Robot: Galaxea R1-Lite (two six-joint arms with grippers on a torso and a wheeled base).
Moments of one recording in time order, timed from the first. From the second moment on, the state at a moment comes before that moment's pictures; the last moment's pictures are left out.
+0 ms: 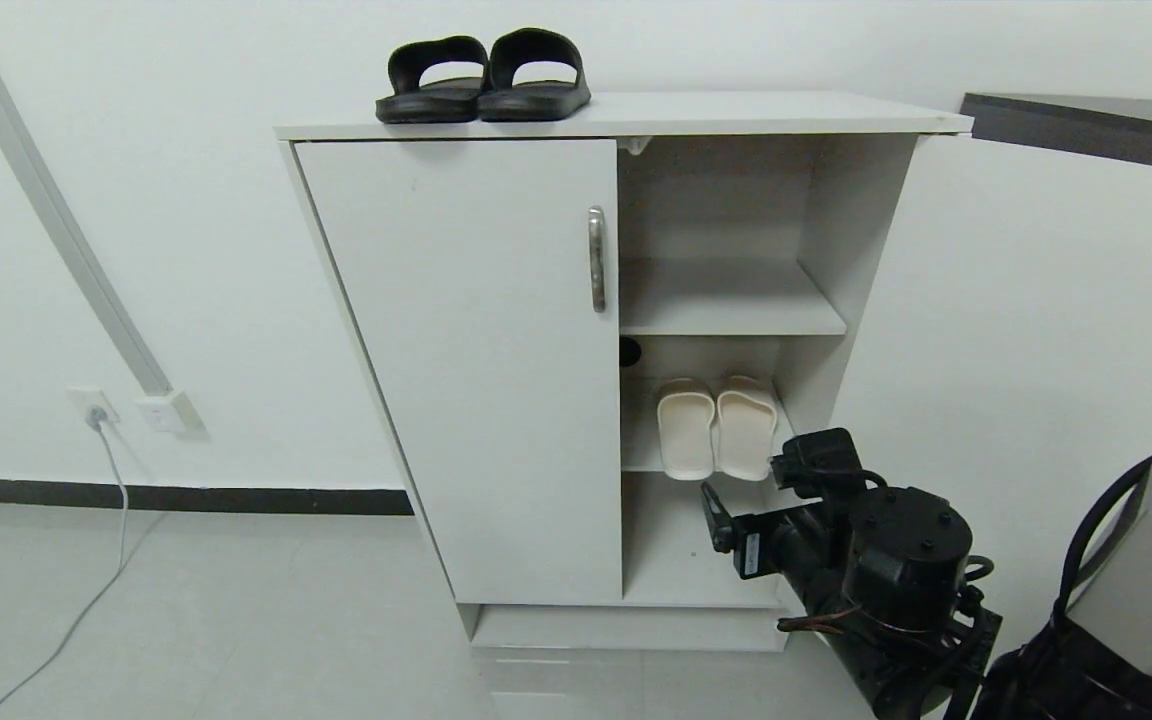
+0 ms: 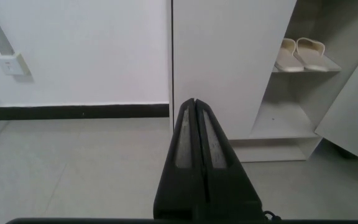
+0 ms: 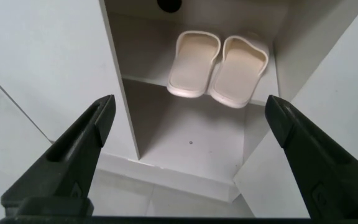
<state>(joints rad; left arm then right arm) 0.00 0.00 0.00 0.00 -0.01 0.00 0.79 2.03 -0.54 -1.42 -0.58 0.02</state>
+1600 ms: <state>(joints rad) 0.00 0.00 0.00 0.00 -0.01 0.00 0.79 2.04 -0.52 -1.46 -0.56 0.02</state>
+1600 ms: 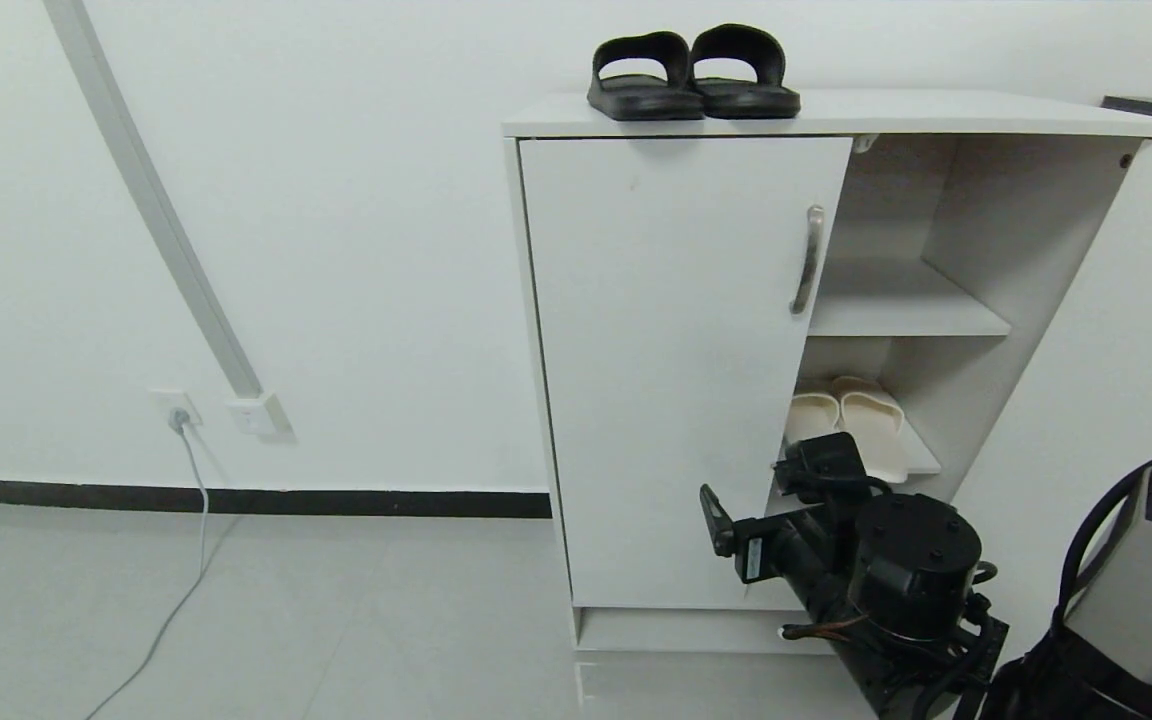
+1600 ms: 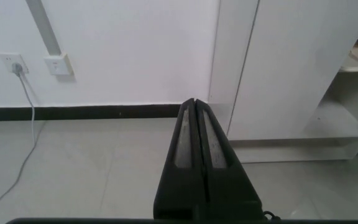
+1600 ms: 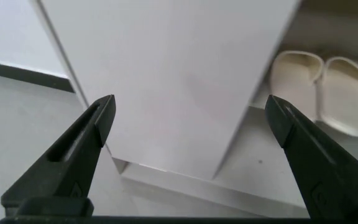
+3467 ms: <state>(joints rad) 0.00 0.00 0.00 0.00 -0.01 0.00 0.79 2.06 -0.48 -1.50 -0.50 0.00</state>
